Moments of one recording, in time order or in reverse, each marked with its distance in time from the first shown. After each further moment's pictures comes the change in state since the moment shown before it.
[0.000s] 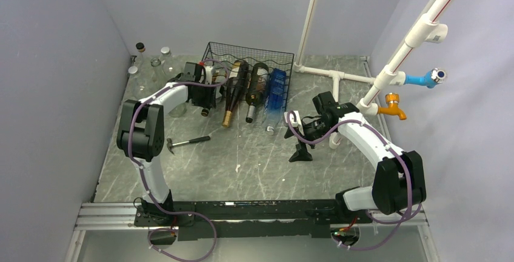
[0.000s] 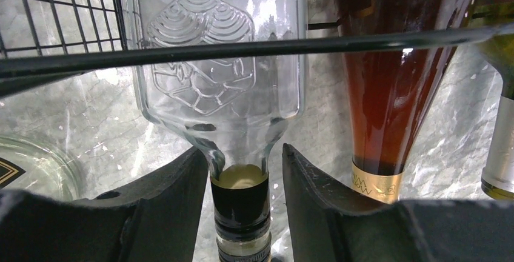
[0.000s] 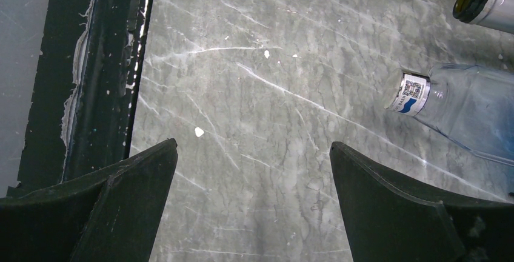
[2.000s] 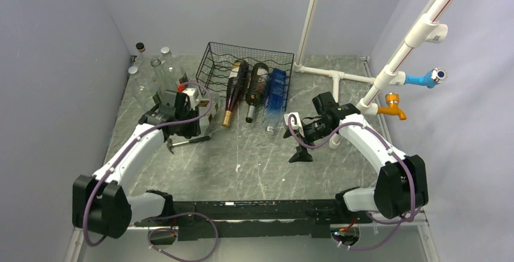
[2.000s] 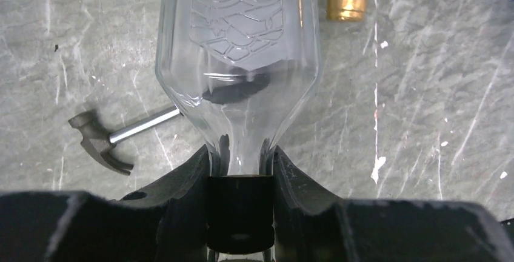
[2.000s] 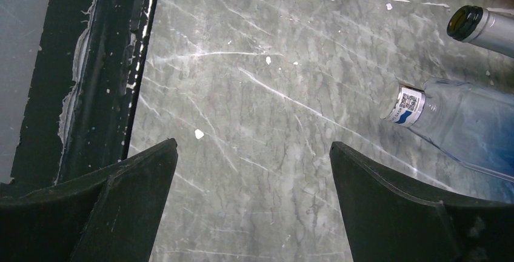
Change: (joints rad) left arm -0.050 -0.666 -0.440 -0.204 -0.100 -0.136; right arm 0.016 -0.032 0.000 -0.008 -0.001 -0.026
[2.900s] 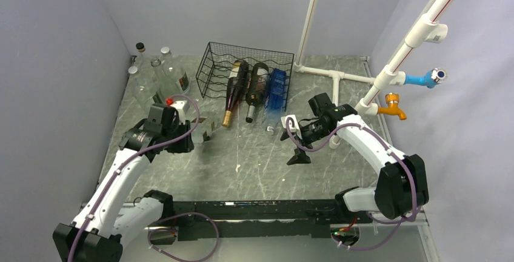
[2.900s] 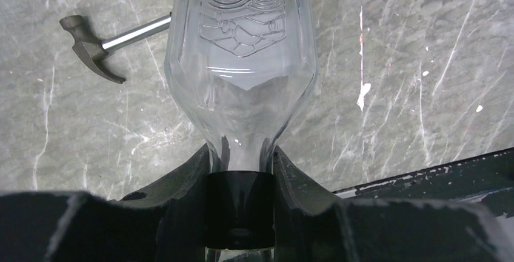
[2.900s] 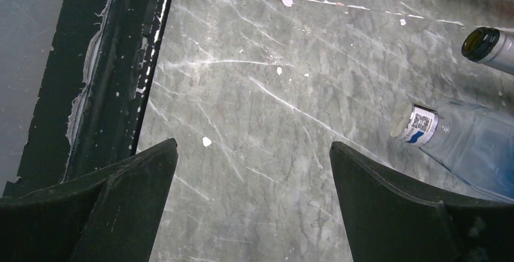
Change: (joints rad) left arm -0.016 -0.329 -0.033 -0.288 0.021 -0.038; right arm 0.043 0.000 0.000 0.000 -0.006 0.000
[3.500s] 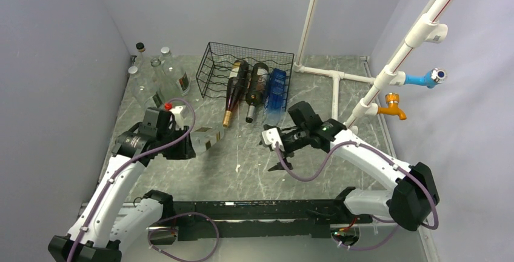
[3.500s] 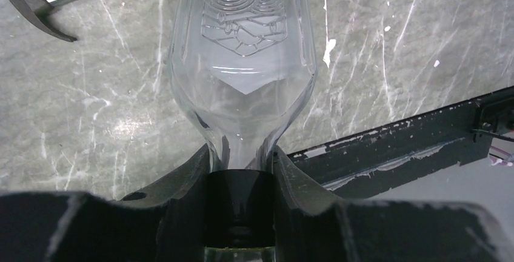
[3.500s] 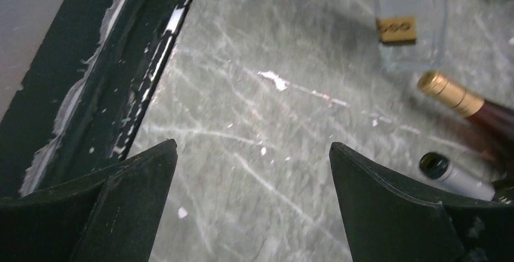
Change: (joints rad) left arm -0.003 -0.065 0.046 -0.150 0.112 -0.040; right arm 0.292 -0.109 -0.073 0.347 0.088 0.241
